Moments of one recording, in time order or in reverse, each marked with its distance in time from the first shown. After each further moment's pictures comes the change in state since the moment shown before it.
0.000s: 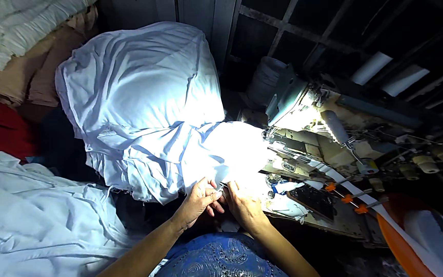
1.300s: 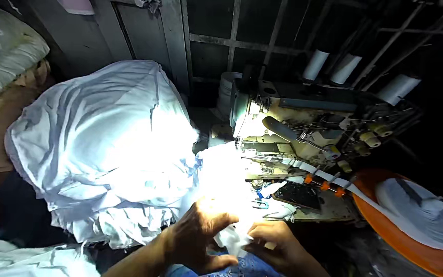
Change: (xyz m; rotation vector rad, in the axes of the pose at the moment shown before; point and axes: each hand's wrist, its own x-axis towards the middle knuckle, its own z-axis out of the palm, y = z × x) left_hand 0.014 0.060 0.036 1.129 -0.523 1.254; right_hand -0.052 0.035 -0.107 1.018 0.019 -0.070
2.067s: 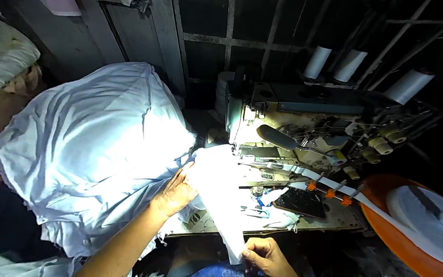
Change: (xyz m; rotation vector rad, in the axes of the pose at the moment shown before) left_hand -0.002 -0.085 -0.008 0.419 -0.025 -0.373; right_hand -0.047 0.055 0.028 0.359 0.170 0.474
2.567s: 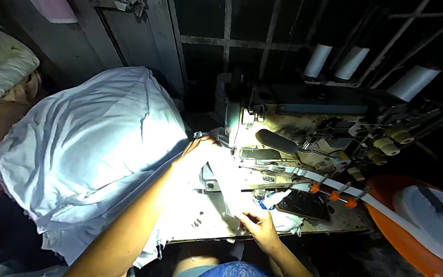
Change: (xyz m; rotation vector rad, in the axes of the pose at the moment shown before) left_hand 0.104 -0.042 0.021 -0.062 -0.335 -0.201; right_hand 0.072 0.016 -0.004 -0.217 0.250 -0.218
